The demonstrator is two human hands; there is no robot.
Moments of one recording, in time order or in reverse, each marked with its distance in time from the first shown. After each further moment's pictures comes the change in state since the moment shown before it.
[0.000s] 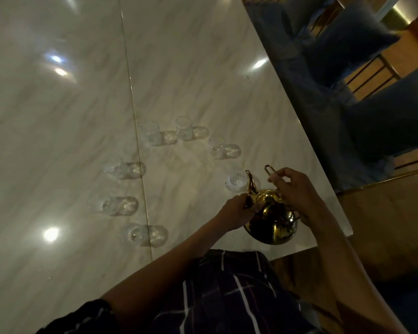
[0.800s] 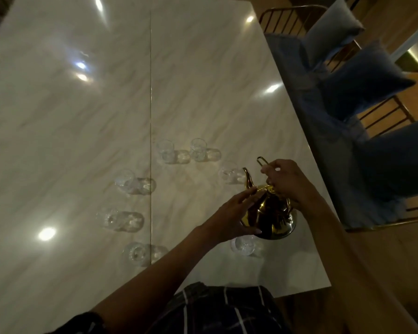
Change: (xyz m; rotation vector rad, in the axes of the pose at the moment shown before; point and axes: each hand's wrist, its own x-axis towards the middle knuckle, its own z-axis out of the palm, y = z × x) left_hand 0.027 -0.028 -0.069 0.302 0.221 0.567; right_hand 0.079 -0.091 0.019 -0.067 -0.089 -0.082
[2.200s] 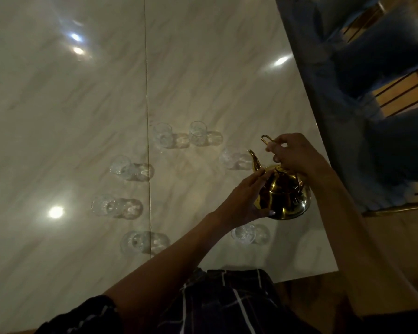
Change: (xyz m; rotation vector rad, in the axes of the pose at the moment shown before) left_hand 0.039 0.007 0.013 -0.085 0.048 -0.100; right_hand 0.044 -0.007 -0.016 -0.172 -0.035 -0.062
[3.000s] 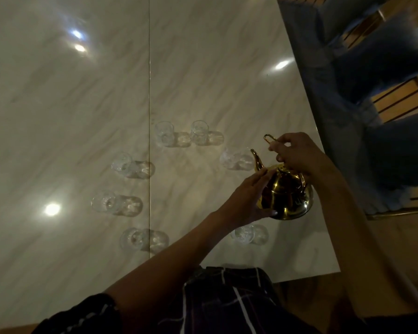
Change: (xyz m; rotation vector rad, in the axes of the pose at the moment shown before) left_hand -0.003 0.005 0.001 0.006 0.036 0.014; right_hand -0.005 -0.007 -0.003 -0.011 -0.001 0.009
